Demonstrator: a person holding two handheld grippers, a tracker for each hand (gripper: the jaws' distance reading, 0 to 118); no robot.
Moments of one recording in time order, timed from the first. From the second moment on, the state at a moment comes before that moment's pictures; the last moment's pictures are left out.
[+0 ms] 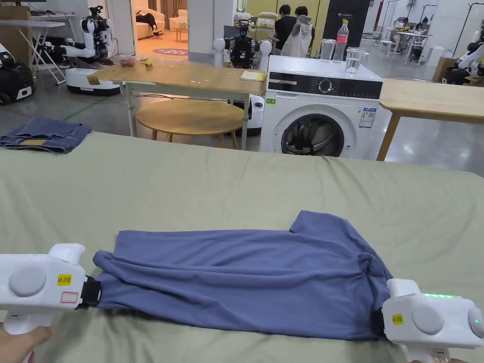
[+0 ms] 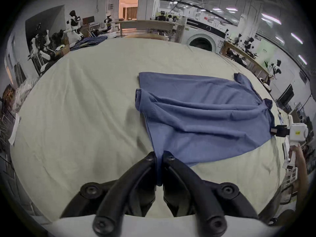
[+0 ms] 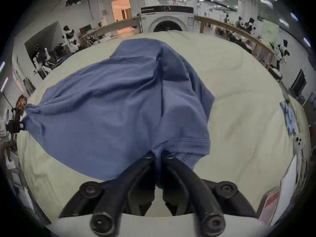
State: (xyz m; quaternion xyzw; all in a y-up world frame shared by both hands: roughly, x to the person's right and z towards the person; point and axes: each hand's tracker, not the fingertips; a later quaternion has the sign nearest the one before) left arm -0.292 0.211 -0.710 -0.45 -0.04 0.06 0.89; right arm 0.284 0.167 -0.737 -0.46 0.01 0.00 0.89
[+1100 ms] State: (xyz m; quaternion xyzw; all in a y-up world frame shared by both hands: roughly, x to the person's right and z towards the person) left arm -0.308 0.167 -0.562 -0.48 -0.03 0.05 0.88; right arm 0.259 0.168 -0.544 -0.45 -0.03 0.06 0.89
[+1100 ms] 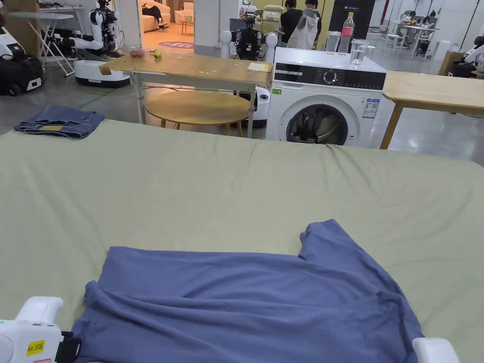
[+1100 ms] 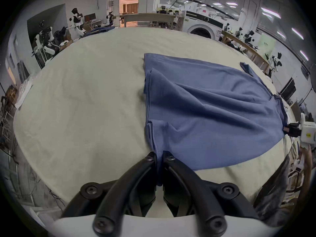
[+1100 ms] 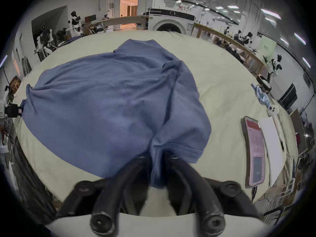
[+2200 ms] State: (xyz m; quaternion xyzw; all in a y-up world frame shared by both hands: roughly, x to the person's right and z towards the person) left arm -0.268 0.254 -0.659 -0.27 0.01 0.03 0.96; right arm 0.145 0.245 -0.599 -0.16 0.01 0.00 0.99
